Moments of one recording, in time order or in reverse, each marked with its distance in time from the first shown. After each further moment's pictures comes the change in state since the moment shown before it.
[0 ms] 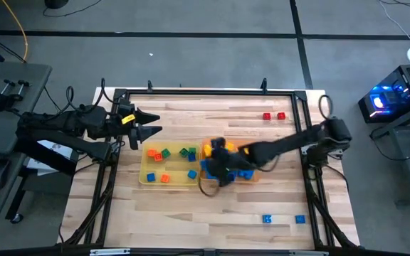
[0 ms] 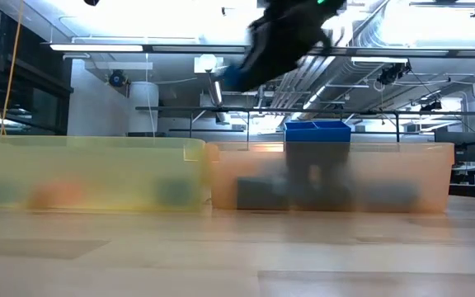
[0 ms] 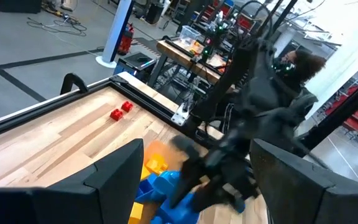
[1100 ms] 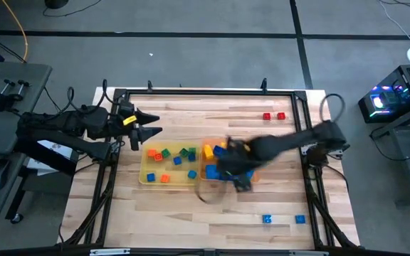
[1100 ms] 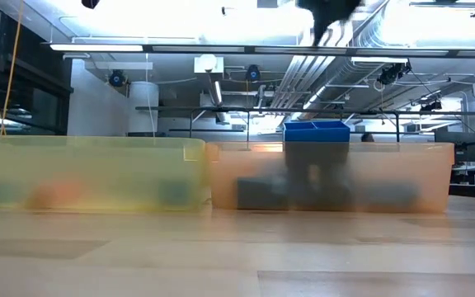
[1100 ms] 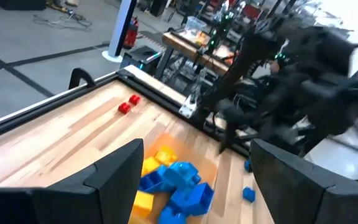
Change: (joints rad) left arm 0.000 0.000 0.000 -0.043 -0.004 0.020; right arm 0.067 0.065 0.503 -0.970 -0.235 0.431
